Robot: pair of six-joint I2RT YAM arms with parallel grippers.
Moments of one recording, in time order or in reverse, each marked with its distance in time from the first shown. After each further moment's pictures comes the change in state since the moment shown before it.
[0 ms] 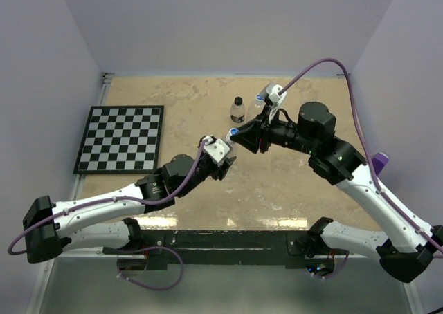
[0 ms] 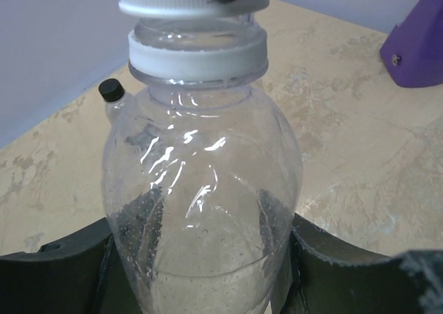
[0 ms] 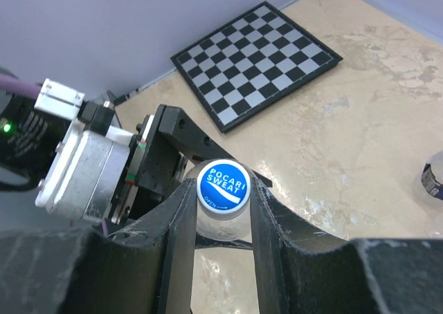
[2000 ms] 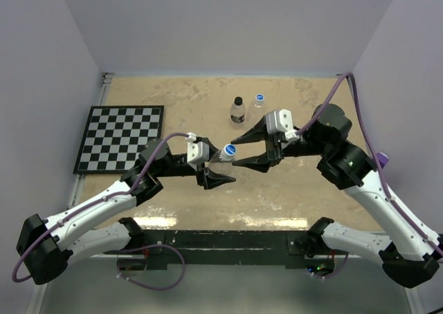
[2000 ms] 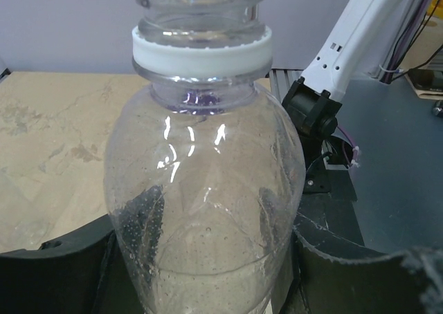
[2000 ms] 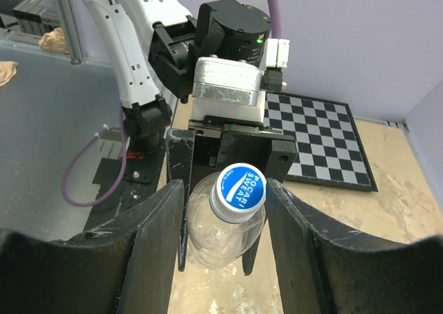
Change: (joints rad) left arm 0.302 -0.069 -0.051 0.129 1.013 -0.133; right arm -0.006 -0.064 0.016 0.066 -0.499 -0.398
